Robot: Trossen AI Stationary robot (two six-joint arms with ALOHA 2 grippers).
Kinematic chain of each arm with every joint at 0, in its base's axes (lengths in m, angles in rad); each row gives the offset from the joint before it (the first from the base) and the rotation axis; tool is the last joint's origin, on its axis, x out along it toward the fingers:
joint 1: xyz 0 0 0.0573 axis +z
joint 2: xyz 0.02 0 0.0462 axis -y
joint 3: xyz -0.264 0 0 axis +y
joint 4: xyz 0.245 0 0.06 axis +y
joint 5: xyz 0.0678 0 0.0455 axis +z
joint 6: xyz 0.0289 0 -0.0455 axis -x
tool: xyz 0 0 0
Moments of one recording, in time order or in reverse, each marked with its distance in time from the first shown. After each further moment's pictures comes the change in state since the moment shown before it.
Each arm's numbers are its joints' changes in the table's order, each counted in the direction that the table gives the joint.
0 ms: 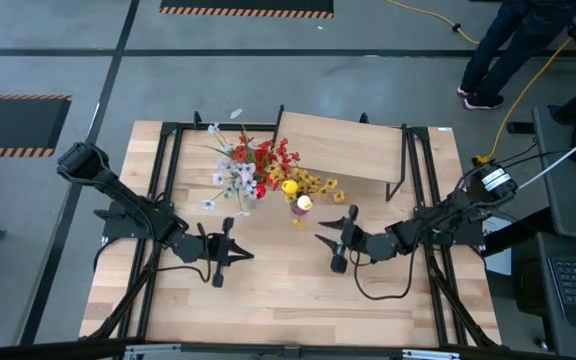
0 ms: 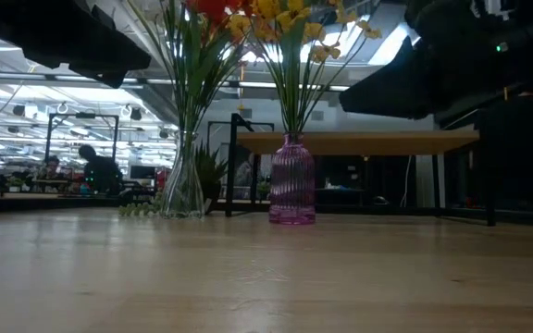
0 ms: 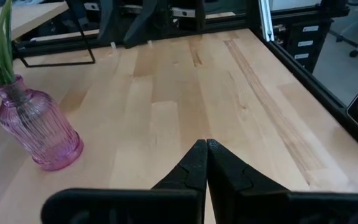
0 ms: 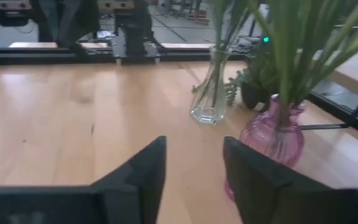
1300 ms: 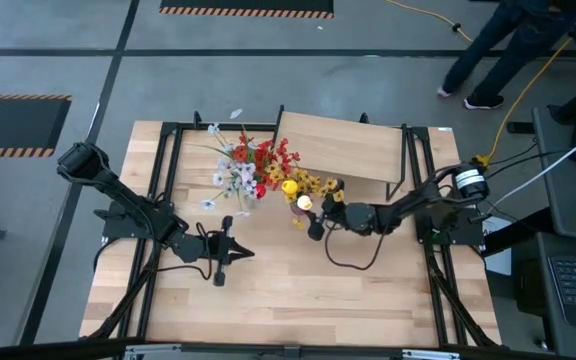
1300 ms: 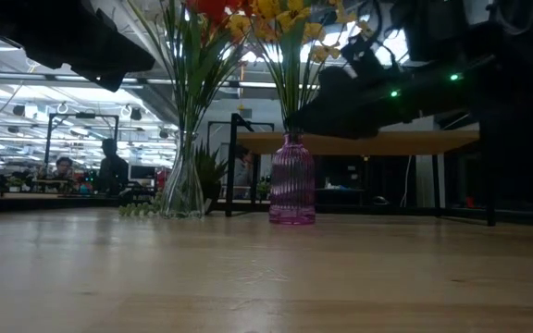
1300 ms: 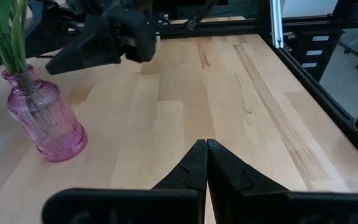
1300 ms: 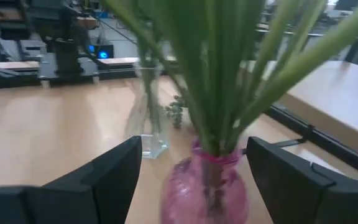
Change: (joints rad) left arm 0.000 0.000 0.000 0.000 0.030 0.064; right arm -0.314 -0.185 -0.070 -0.243 0.145 0.112
